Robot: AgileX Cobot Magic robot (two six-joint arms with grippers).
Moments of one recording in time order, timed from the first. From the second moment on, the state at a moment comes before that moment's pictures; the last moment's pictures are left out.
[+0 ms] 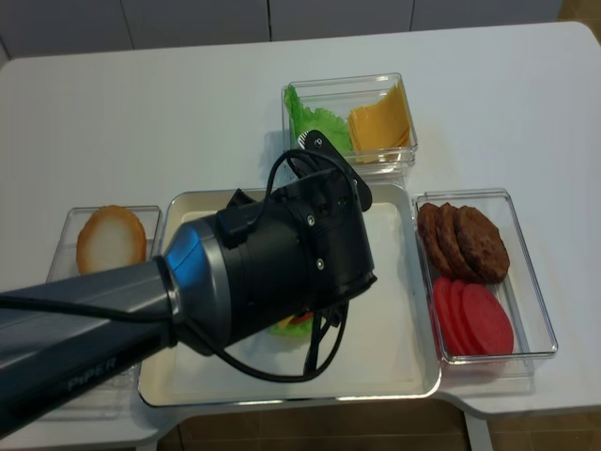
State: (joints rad) left arm -0.99 1.78 -1.44 0.65 1.21 -0.65; right arm 0.08 -0.02 -0.49 0.10 1.13 -0.09
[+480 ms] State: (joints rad) left arm -0.99 1.78 -1.44 0.64 1.20 -0.65; right arm 0.08 -0.02 -0.49 0.10 1.13 -0.09
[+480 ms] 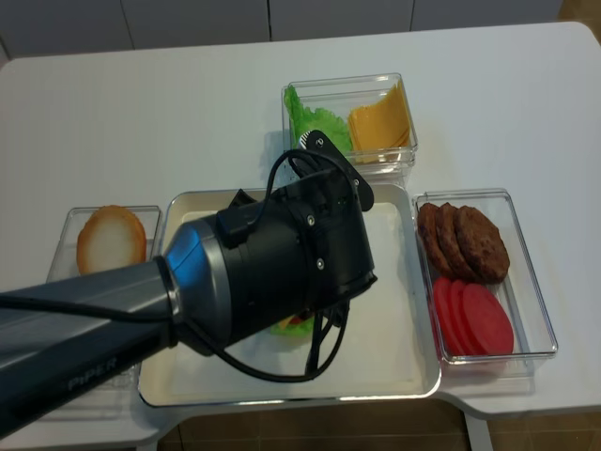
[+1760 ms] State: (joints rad) left arm -0.99 1.78 -1.44 0.62 1.17 -0.65; right arm 0.08 -0.02 -0.49 0.10 1.13 -0.09
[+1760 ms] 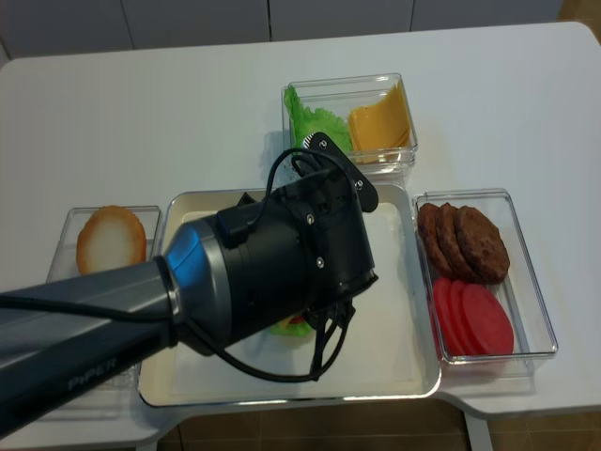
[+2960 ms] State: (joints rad) left arm -0.97 1.78 -1.44 0.61 1.14 -0.65; right arm 0.08 -0.02 -0.49 0.10 1.13 -0.09
